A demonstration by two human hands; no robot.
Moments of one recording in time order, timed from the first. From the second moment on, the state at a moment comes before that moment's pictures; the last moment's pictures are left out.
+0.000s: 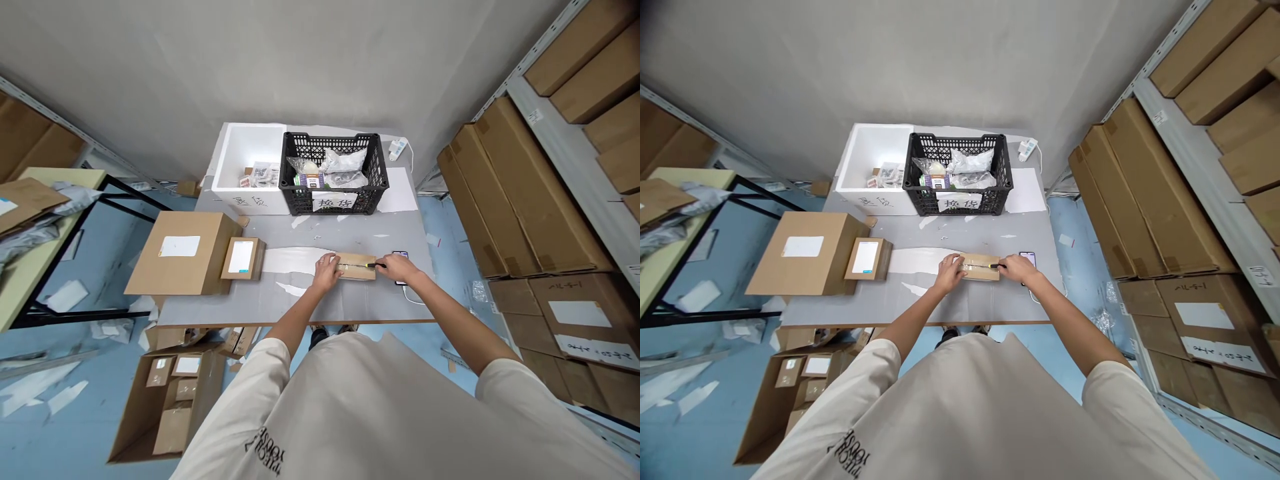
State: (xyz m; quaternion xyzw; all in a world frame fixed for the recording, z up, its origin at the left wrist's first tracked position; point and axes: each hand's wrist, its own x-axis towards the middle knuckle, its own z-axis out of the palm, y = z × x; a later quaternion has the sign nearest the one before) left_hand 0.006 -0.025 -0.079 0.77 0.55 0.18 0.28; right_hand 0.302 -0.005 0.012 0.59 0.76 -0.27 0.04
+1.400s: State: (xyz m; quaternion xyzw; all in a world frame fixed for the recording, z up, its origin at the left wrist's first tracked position) left_hand 0.108 -0.027 -0.051 0.85 0.49 -0.03 0.18; right_hand 0.395 -0.072 -0.063 0.57 0.54 -0.59 -0.18
